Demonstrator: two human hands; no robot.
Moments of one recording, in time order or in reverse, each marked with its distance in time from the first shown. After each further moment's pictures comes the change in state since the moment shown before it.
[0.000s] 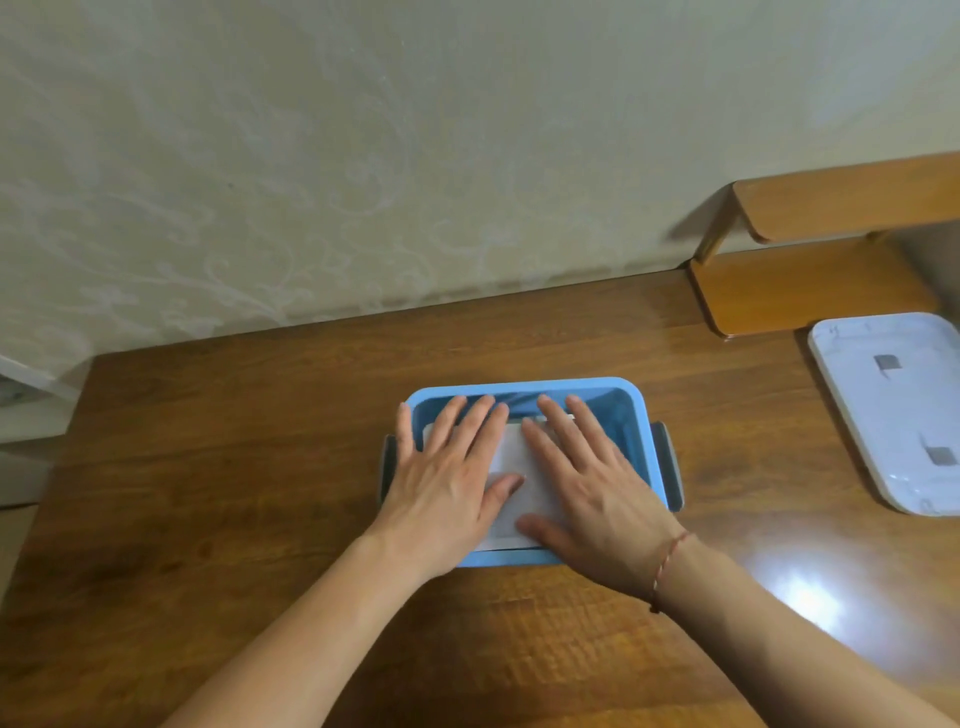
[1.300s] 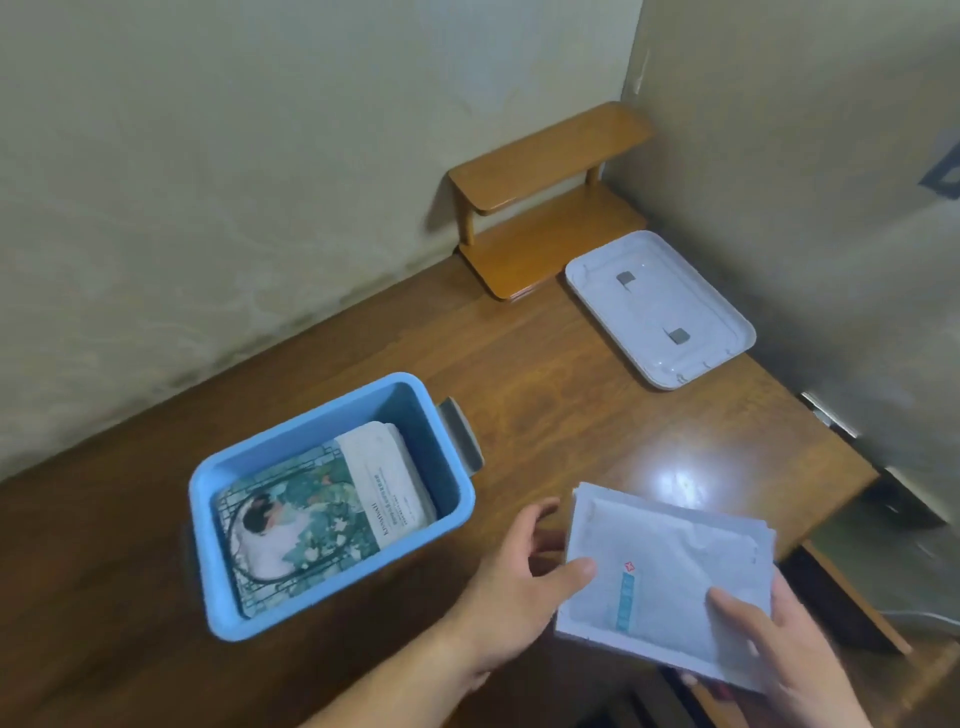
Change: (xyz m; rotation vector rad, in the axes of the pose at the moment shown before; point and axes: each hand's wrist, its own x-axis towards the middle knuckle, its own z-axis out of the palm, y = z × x) left_hand -0.025 0.194 0.010 -1.250 -0.667 -0.056; right_hand -0.267 0.029 -0.010 1.635 0.703 1.089
